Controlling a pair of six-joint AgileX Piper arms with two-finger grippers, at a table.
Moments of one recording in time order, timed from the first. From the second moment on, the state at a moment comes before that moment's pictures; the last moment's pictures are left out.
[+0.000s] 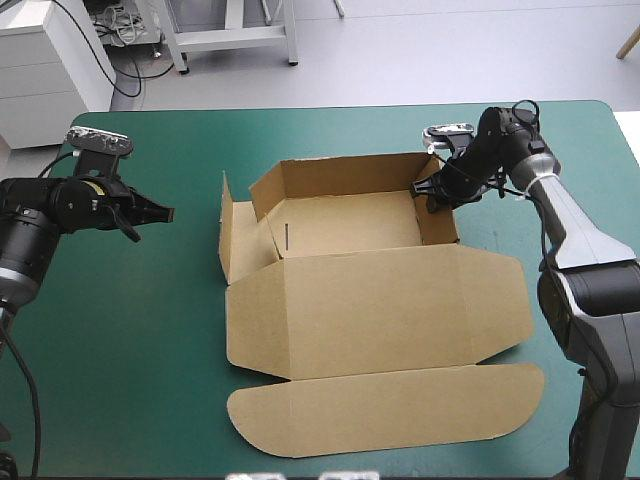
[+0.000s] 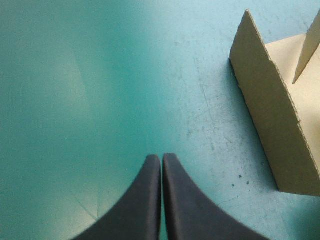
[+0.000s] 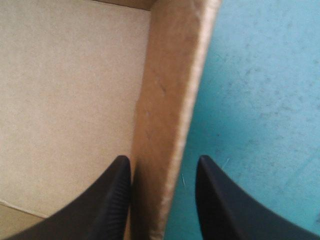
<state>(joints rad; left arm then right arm) -0.04 1.35 -1.30 0.00 0.87 0.18 0.13 2.06 -1.89 0.23 1.19 -0.22</state>
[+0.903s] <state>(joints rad) -0.04 1.35 -1.30 -0.06 0.88 0.18 -0.06 1.81 -1.89 0.29 1.19 -0.22</state>
